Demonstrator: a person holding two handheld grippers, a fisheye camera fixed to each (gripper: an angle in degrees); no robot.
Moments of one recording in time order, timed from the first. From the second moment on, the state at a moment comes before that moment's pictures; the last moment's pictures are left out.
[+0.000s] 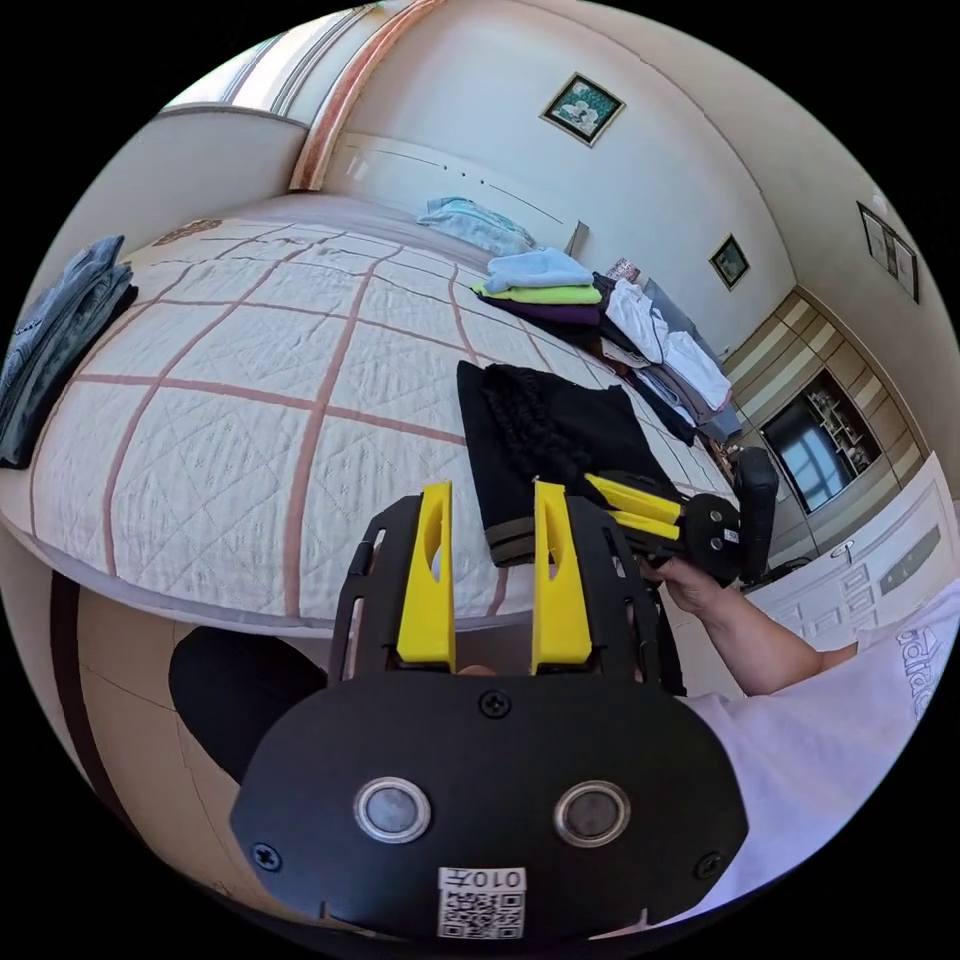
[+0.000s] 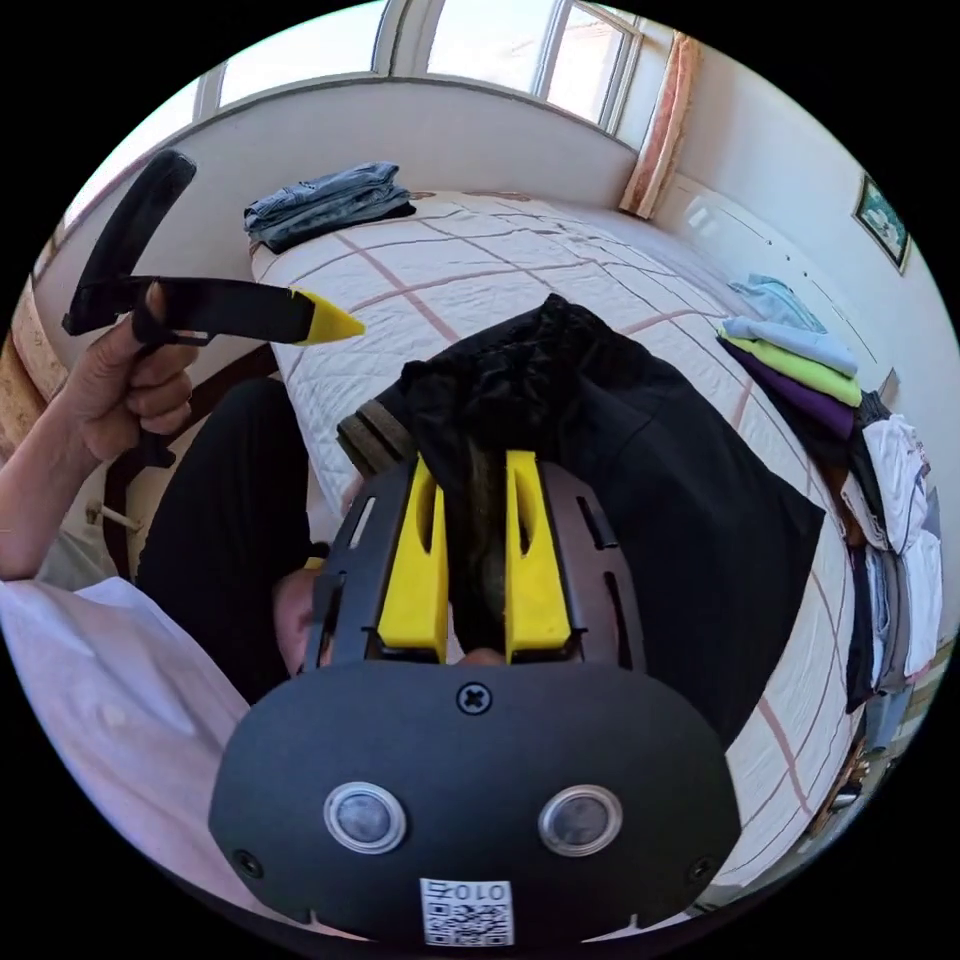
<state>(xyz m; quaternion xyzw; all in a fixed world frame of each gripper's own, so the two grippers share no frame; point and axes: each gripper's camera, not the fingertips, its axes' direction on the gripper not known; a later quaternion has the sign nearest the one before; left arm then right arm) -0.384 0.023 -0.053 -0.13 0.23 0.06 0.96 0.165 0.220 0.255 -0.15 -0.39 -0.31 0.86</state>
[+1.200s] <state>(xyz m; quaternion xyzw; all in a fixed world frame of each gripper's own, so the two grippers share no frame) -0.132 0.006 -0.159 -0.12 0.17 0.27 0.94 0.402 0.237 0.295 -0.13 -0.42 -0.05 0.90</state>
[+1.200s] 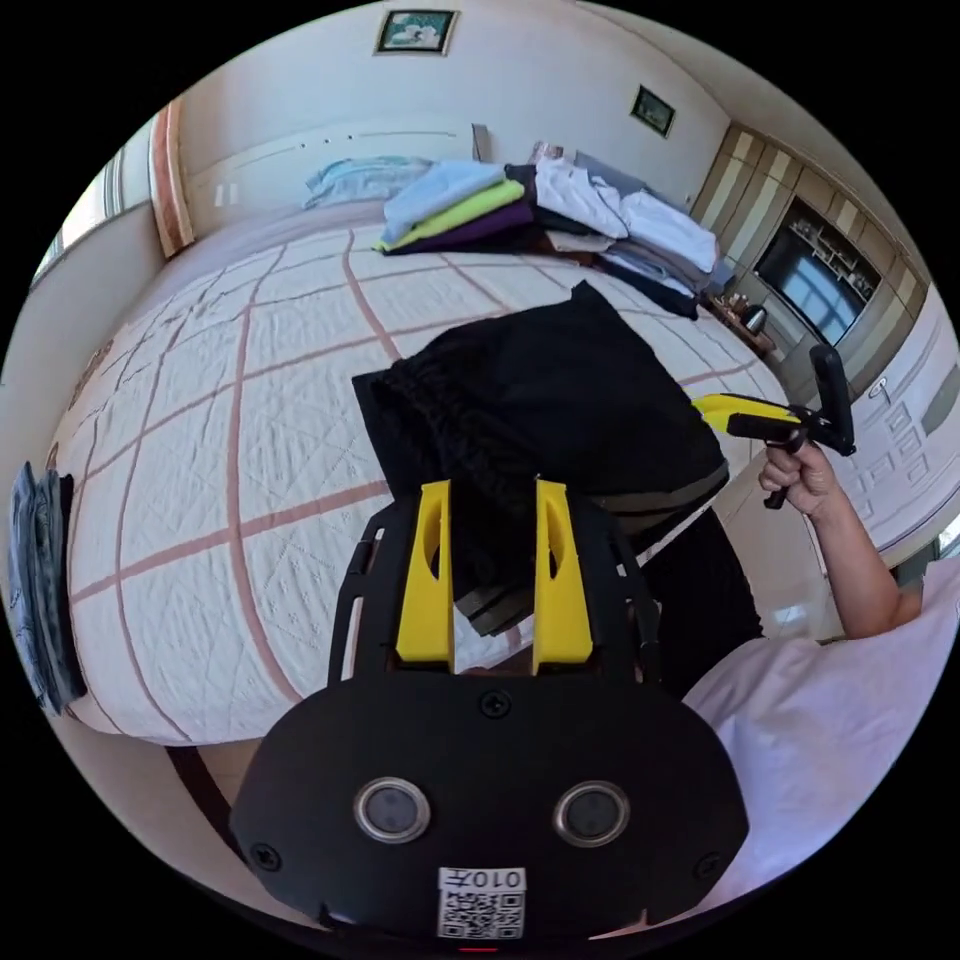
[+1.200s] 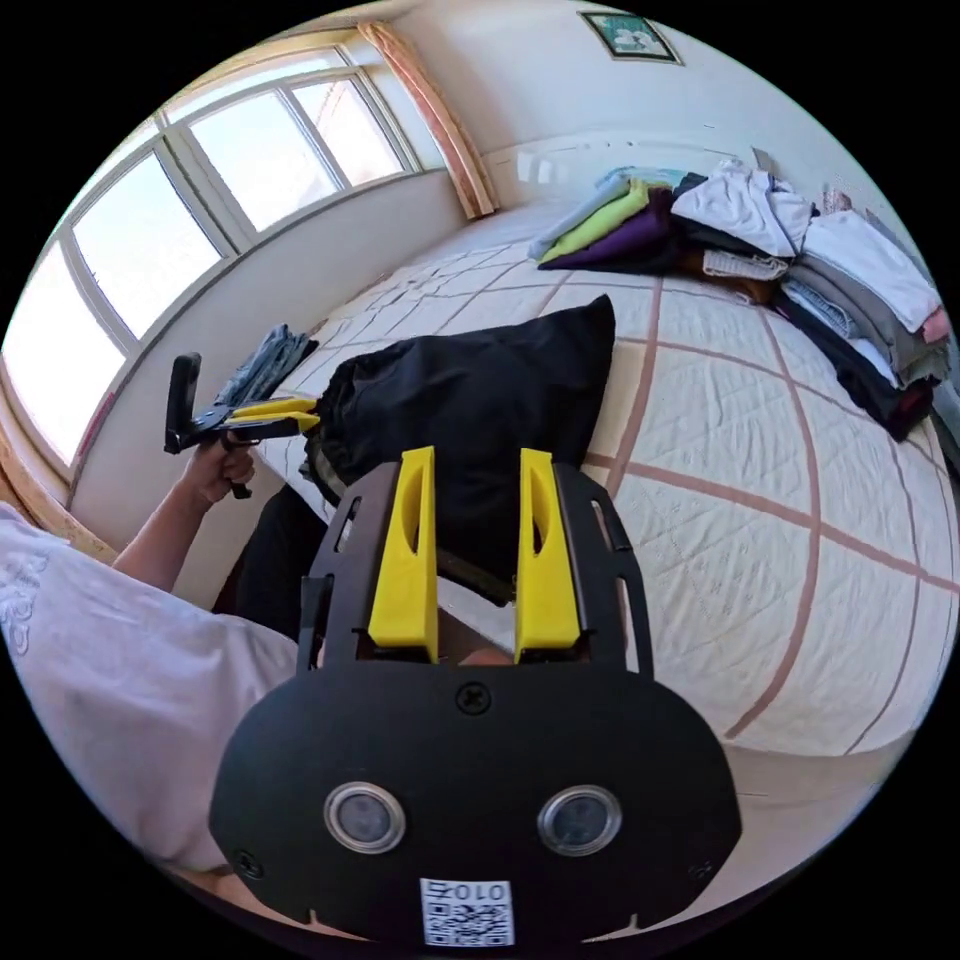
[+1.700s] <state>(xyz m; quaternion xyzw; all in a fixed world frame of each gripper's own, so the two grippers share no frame) 0.123 0.153 -0.270 0.02 0.17 0.63 0.76 0.384 0.302 0.302 -0.17 -0.29 -0.23 0.92</state>
